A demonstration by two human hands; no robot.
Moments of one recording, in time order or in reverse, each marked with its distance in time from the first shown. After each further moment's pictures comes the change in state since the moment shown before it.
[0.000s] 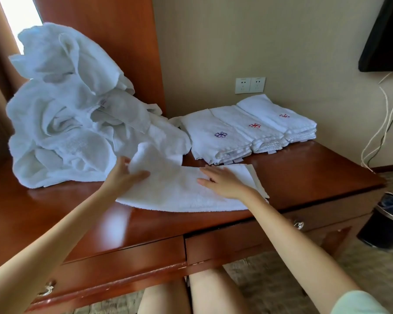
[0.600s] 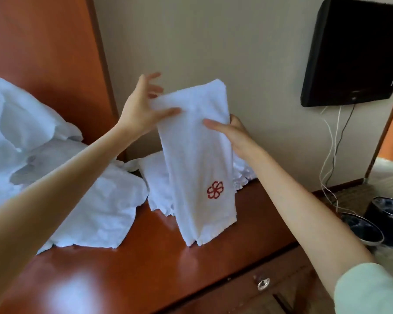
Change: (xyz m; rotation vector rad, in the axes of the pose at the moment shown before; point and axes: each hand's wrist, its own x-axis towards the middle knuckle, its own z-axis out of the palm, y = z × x) left_hand 0.067 0.293 0.042 -0.146 0.075 0.774; right_hand 0.008 0.043 -0.238 1.036 0.593 -0.160
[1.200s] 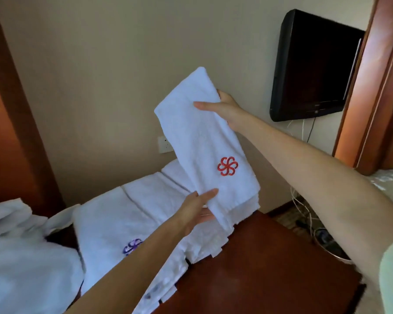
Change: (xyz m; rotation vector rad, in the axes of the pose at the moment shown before) left_hand 0.027 -0.106 0.271 -0.879 -0.631 -0.719; right_hand 0.207 -0.004 -0.111 -0.230 0.094 -0.051
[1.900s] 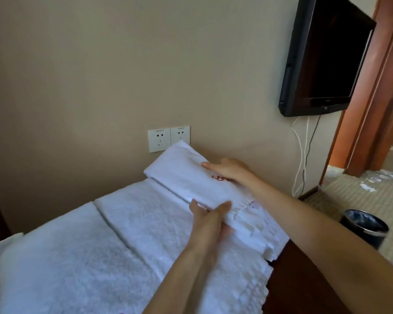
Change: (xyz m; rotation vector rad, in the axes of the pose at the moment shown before) left_hand 0.085 -0.027 -0.021 -0.432 0.106 0.033; right_hand 0.055 0.221 0.005 -0.983 0.027 0.566
